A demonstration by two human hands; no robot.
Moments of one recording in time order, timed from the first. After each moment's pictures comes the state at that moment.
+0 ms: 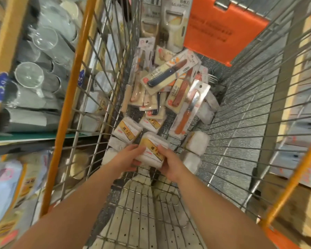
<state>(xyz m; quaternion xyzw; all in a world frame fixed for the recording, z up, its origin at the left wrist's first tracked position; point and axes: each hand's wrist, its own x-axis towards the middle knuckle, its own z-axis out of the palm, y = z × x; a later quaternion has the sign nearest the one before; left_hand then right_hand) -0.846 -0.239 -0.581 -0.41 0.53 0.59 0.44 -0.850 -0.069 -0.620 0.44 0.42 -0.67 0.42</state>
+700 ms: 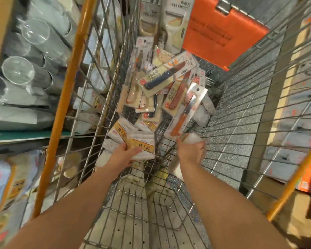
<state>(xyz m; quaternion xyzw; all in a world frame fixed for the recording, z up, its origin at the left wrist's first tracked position) -0.849 -0.238 -0.605 -0.46 0.52 0.61 0.39 -0.901 -0.029 -0.626 0.47 0.81 -0.22 0.26</state>
